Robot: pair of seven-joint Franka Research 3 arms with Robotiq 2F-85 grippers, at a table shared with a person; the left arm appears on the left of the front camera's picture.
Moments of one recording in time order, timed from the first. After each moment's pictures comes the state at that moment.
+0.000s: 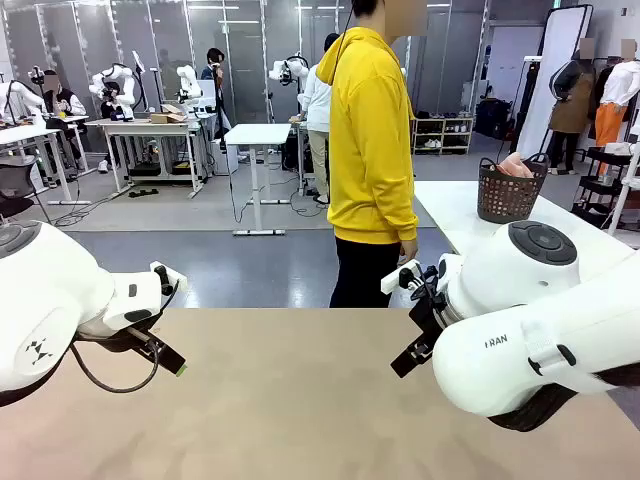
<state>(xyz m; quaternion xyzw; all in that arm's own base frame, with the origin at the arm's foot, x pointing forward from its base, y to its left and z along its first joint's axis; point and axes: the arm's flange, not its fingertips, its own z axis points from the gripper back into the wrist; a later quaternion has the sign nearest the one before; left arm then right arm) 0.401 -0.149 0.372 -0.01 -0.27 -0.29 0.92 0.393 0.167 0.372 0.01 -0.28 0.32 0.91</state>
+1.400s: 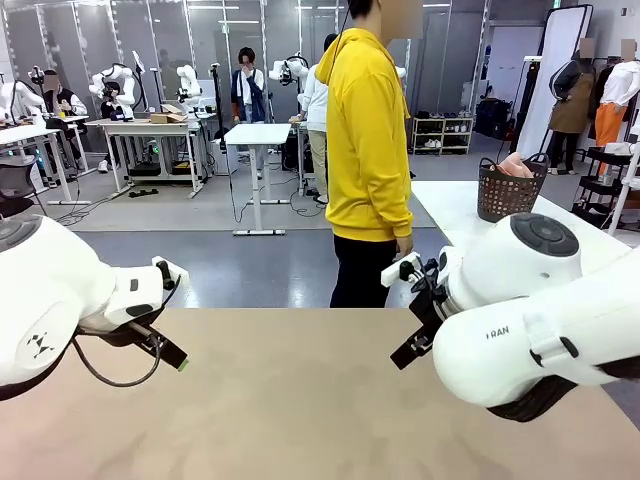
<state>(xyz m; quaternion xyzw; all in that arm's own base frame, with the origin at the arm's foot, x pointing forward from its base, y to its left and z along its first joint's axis) 0.404 -0.153 0.382 -0.01 -0.27 -0.30 0.92 0.398 0.167 0.385 0.01 -0.28 0.32 0.90</state>
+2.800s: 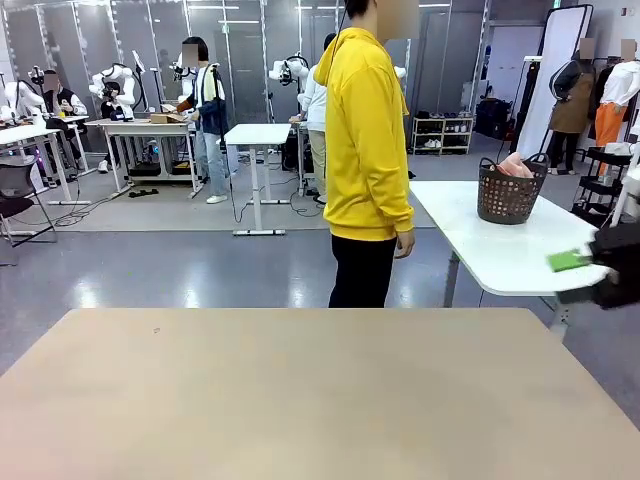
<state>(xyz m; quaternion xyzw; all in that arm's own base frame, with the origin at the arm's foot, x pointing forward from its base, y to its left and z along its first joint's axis) 0.327 0.116 0.517 -0.51 -0.20 -0.11 0.83 0.322 -0.085 0.500 0.51 -0.22 0.09 0.83</state>
